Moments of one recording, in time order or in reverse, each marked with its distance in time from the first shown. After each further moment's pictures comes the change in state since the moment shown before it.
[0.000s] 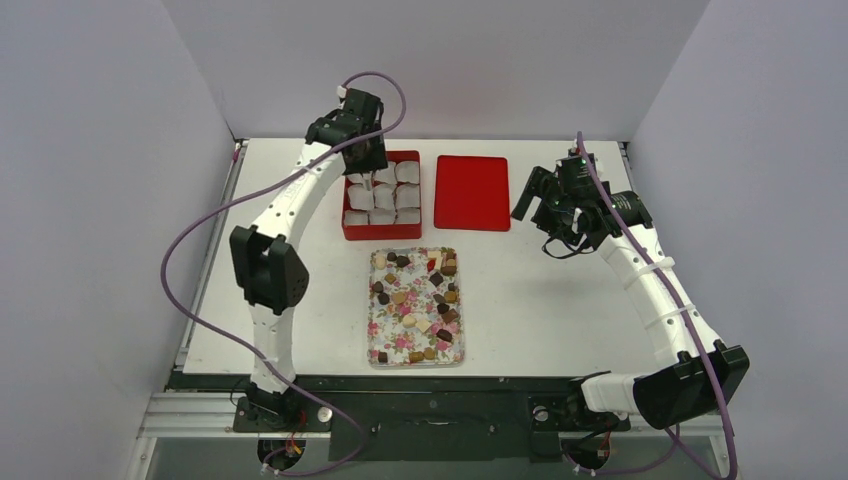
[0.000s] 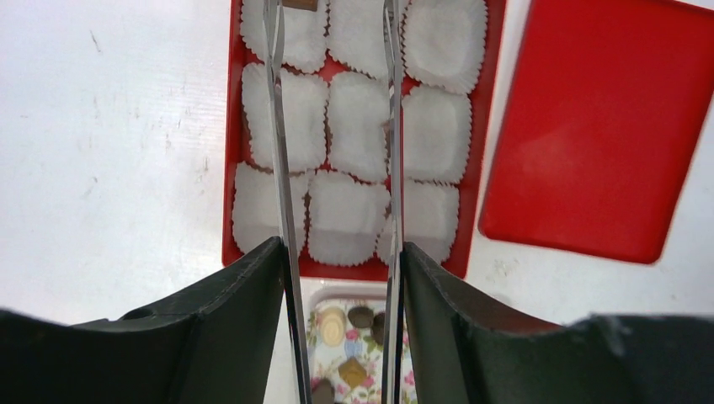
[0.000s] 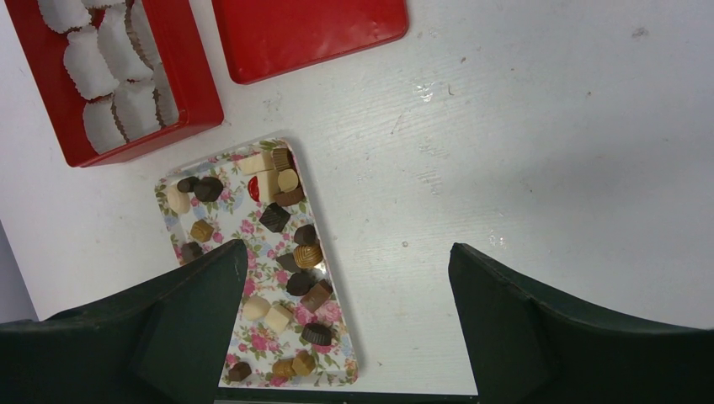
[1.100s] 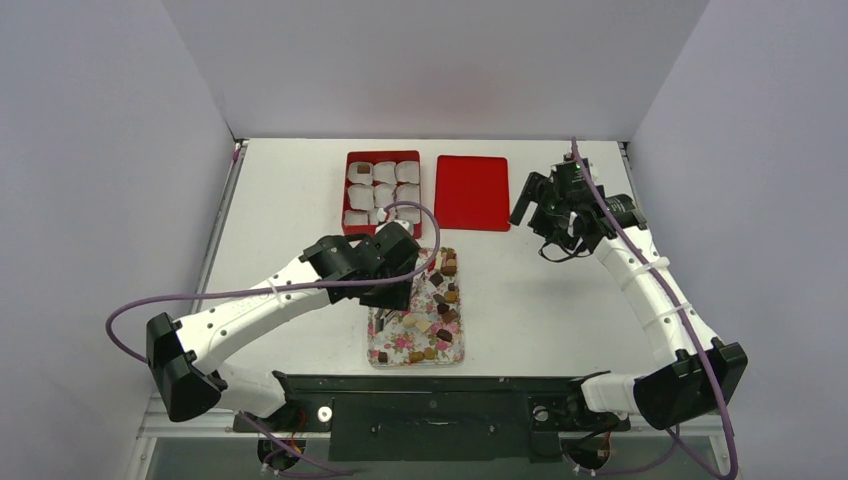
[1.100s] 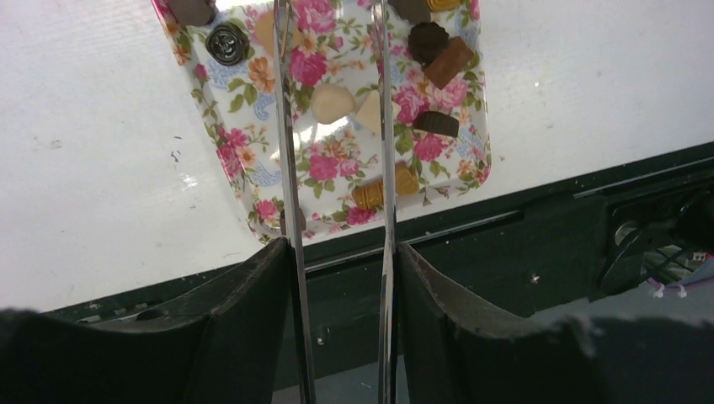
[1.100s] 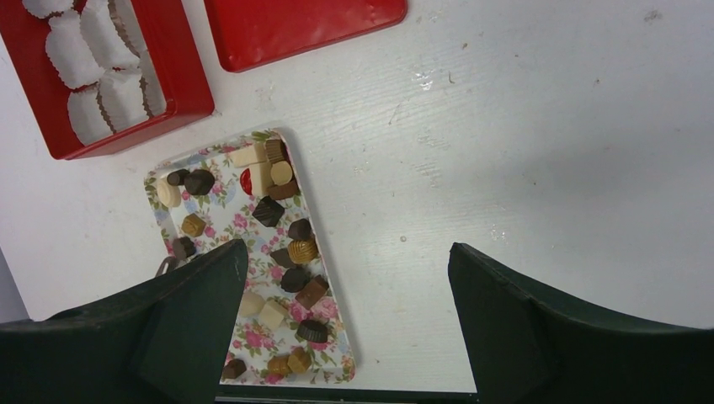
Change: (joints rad) left arm -0.567 -0.762 -0.881 -0.105 0.063 -0.278; right arm 0.015 -0.002 -0.039 0.020 0.001 0.008
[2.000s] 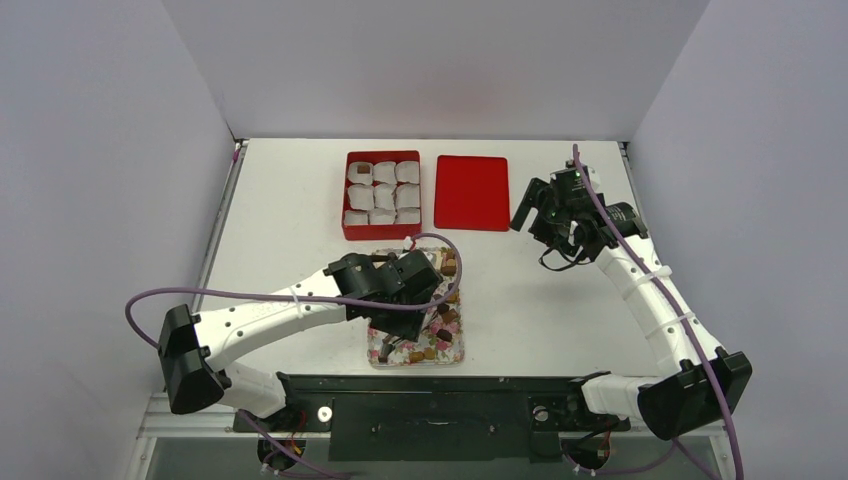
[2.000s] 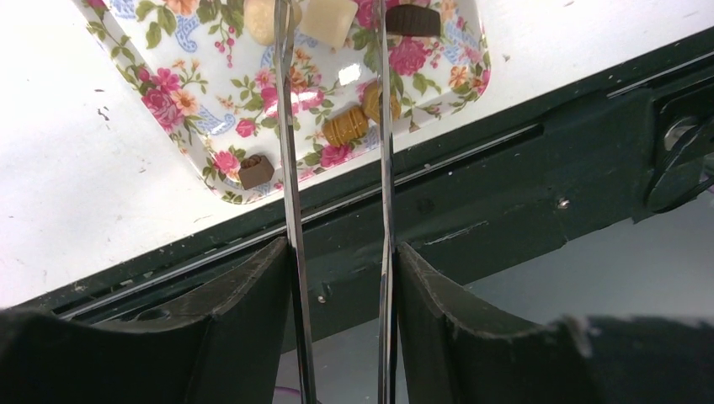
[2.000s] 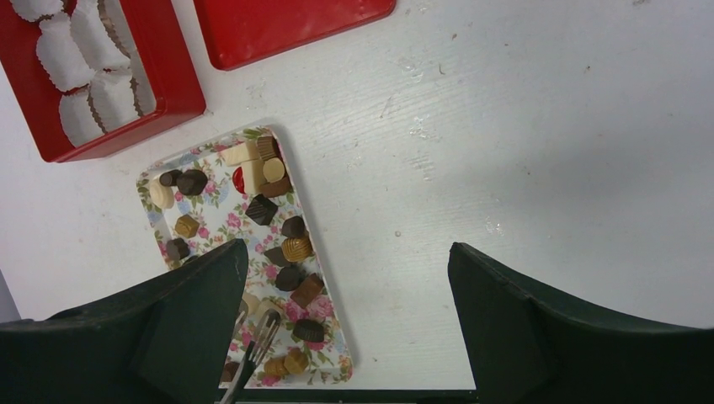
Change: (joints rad) left arm -0.149 0.032 -0.047 -0.019 0.079 0.002; right arm 0.020 -0.045 -0.055 0.007 0.034 0.026
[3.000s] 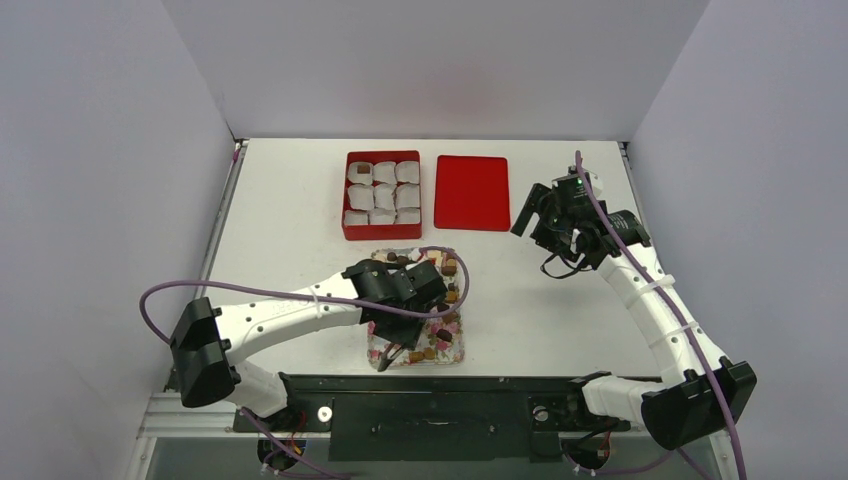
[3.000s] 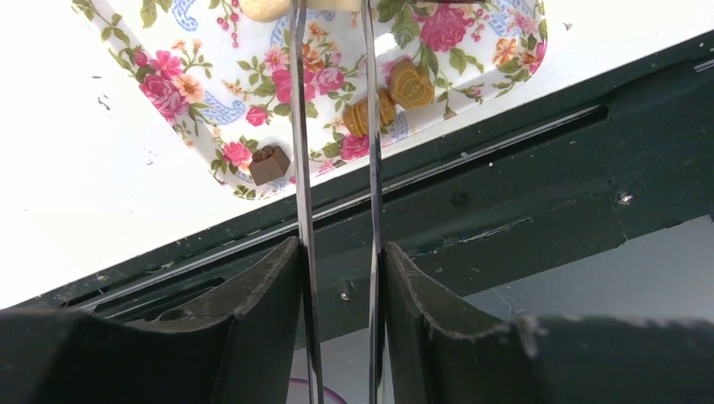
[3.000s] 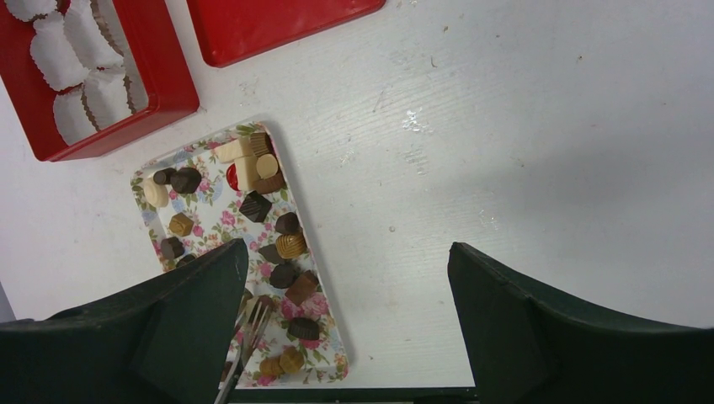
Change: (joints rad) left arm -0.028 0.056 -0.050 -0.001 -0.002 0.030; right arm 0.006 -0.045 -0.047 0.008 0.014 0.011
